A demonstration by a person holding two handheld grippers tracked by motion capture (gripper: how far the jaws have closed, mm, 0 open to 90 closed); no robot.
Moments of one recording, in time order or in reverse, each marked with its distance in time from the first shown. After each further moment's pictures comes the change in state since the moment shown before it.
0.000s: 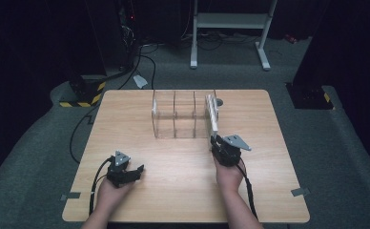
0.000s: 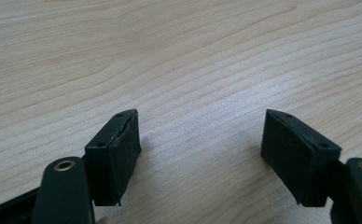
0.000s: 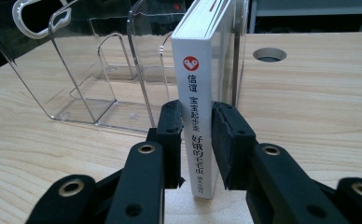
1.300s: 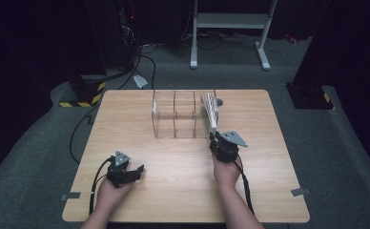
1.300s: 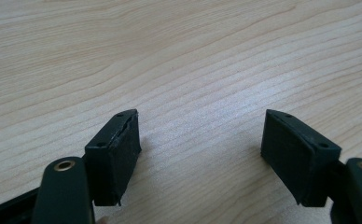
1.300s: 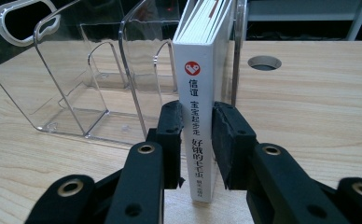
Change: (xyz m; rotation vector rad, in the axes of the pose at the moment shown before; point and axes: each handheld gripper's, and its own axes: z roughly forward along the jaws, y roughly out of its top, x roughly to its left) left arm 0.000 0.000 0.000 0.000 -0.002 0.000; right arm 0.003 0.007 0.011 -0.013 -0.033 -0.009
